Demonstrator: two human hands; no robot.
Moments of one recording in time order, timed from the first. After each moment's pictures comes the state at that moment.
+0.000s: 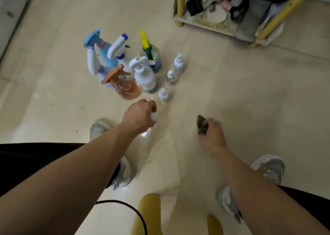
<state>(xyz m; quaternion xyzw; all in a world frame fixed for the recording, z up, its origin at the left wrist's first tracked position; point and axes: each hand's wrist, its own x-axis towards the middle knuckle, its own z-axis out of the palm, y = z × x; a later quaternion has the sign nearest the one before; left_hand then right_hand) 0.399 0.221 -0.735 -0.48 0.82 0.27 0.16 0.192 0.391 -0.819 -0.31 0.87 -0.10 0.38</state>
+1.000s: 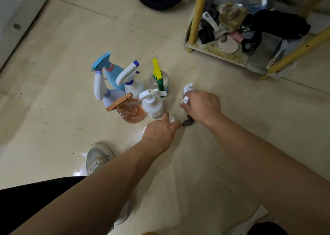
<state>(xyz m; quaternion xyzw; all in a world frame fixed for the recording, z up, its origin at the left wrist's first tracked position) 0.348 0.192 -0.746 -0.40 0.87 0.17 0.23 0.170 0.180 -0.756 -0.63 0.75 0.02 0.20</state>
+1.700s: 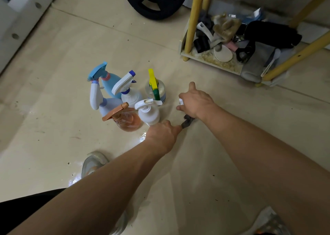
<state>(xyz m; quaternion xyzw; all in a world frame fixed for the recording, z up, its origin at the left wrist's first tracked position) 0.319 0.176 -0.739 -0.34 0.88 0.14 0.29 0.156 0.131 -0.756 -0.62 0.73 0.14 0.26</state>
